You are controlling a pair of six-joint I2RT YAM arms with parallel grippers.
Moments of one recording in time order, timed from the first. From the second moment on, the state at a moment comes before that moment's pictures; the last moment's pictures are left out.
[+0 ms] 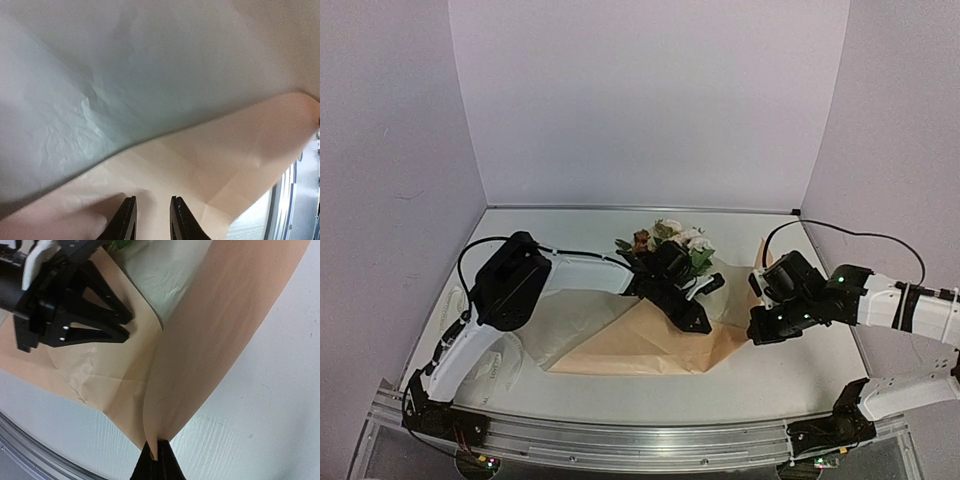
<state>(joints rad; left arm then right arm) -0.98 2.47 1.93 -0.31 0.63 -0.08 0.77 1.14 0.76 -0.70 0.06 0.56</state>
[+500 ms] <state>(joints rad) -0.87 1.80 1.18 -0.19 0.63 -0.22 0.77 1.11 0.76 -0.75 0.16 0.55</state>
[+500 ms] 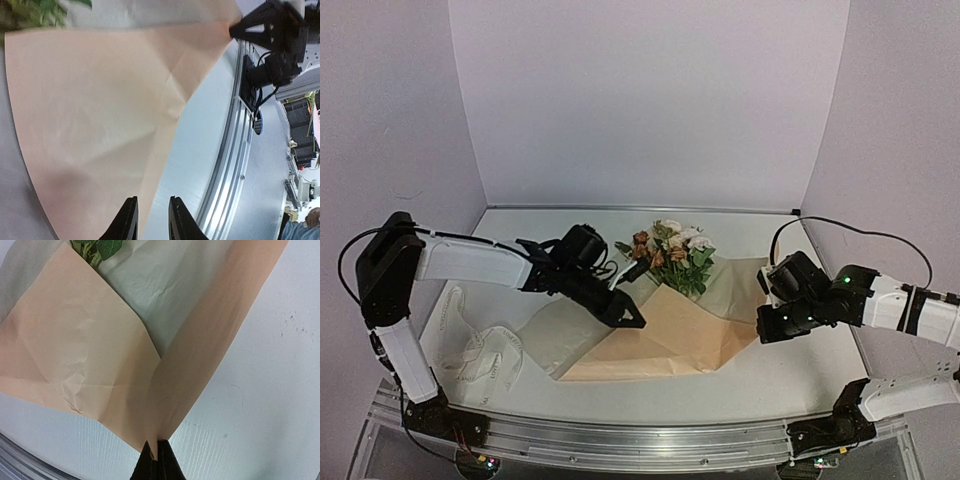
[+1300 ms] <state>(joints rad) -0.93 1.81 0.93 -0.24 0.47 -0.32 0.83 1.14 0.82 -0.79 0.18 0.54</state>
